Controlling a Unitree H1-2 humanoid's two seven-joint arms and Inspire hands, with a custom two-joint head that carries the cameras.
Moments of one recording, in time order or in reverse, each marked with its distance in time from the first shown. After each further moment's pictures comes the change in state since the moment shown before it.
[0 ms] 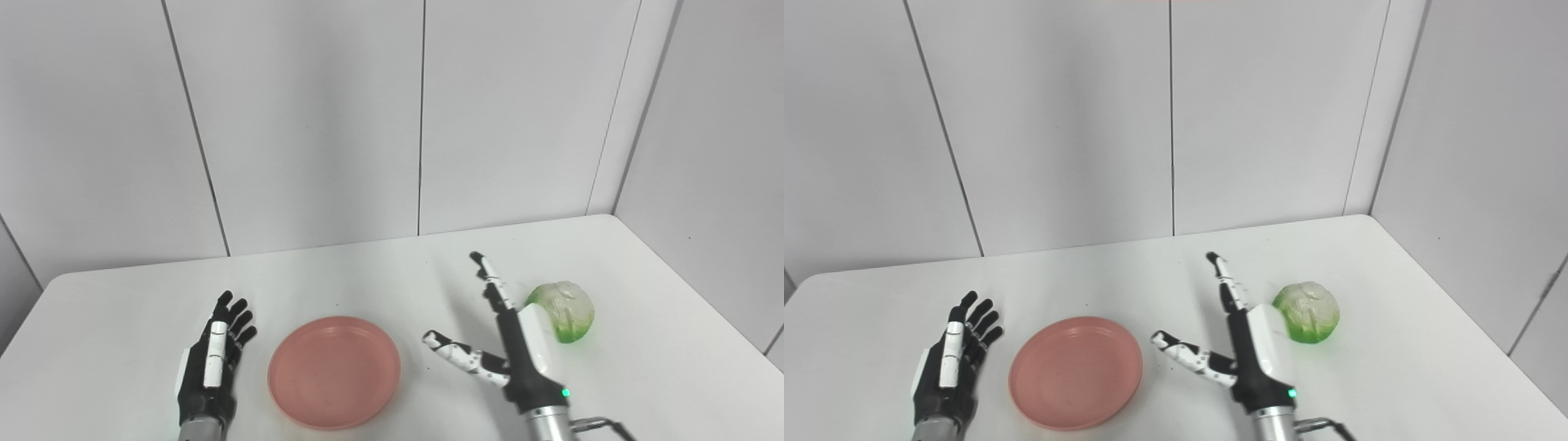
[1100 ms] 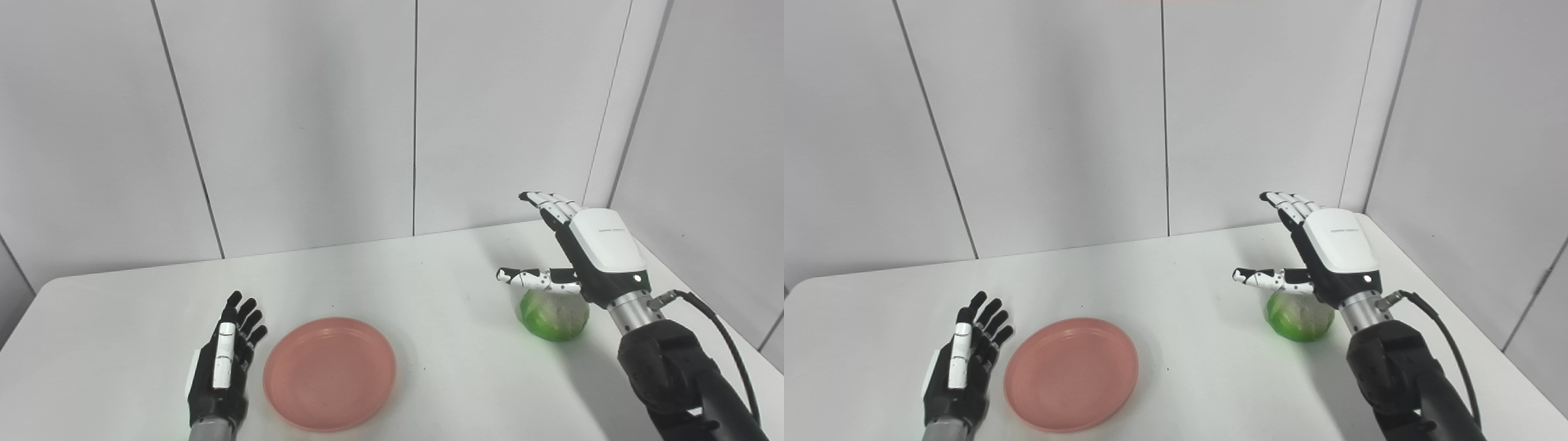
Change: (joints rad) left arm 0.015 -0.014 -0.005 -0.037 -0.044 0.029 -0.024; right arm -0.266 -0.383 -0.051 0.213 -0.129 0.017 0.202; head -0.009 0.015
